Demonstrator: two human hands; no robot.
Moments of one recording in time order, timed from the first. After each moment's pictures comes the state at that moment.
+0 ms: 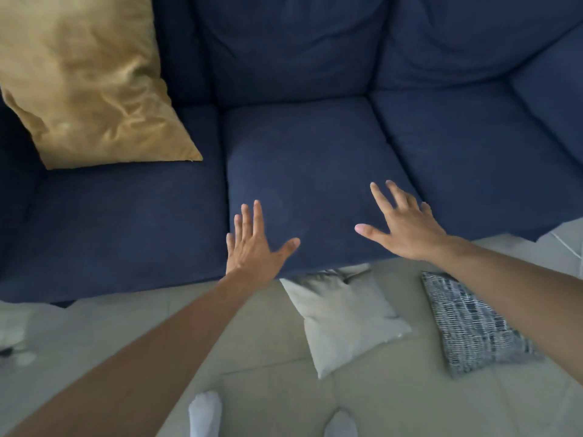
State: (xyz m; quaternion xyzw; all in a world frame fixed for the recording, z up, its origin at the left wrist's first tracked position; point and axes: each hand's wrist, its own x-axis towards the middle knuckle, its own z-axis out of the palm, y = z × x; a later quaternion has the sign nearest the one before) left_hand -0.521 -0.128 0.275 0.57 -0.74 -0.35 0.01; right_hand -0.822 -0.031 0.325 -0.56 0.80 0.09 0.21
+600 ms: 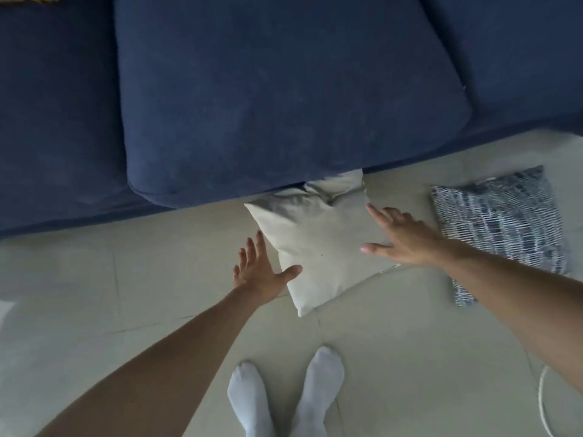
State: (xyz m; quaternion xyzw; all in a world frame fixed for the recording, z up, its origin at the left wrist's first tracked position) left_hand -0.548 0.039 -0.002 0.59 -0.65 -0.44 -0.22; right_hand -0.870 0.125 0.041 -0.53 0.73 0.19 0.39
